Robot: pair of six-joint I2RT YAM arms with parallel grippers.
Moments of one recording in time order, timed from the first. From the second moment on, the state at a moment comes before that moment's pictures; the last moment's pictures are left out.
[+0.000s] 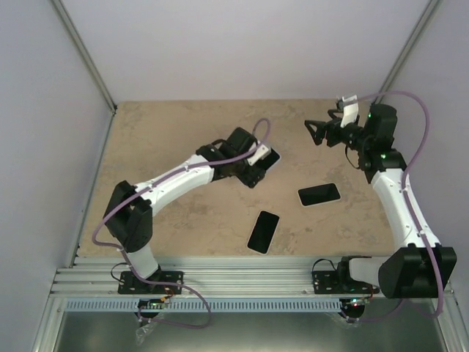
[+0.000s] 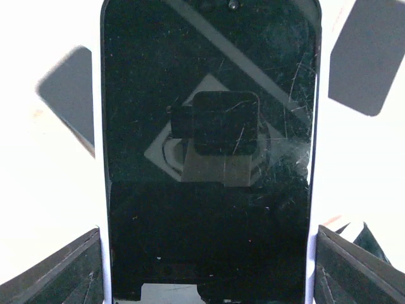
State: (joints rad) left arm -0.79 1.74 1.37 -0.57 0.05 0.09; right arm 0.02 1.23 1.11 -0.22 -0.58 -0.05
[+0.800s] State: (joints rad) left arm -0.69 1.52 1.48 -0.58 -0.07 0.03; right arm 0.33 1.51 1.42 -0.10 -0.54 0.40
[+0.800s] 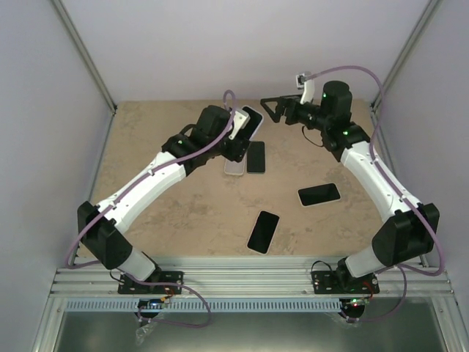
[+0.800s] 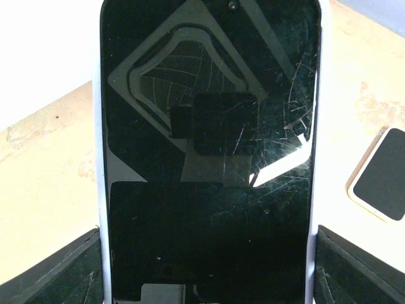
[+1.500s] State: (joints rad) left arm -0.69 1.59 1.61 -0.60 -0.07 -0.04; right arm 0.41 1.52 1.33 -0.04 -0.59 0.67
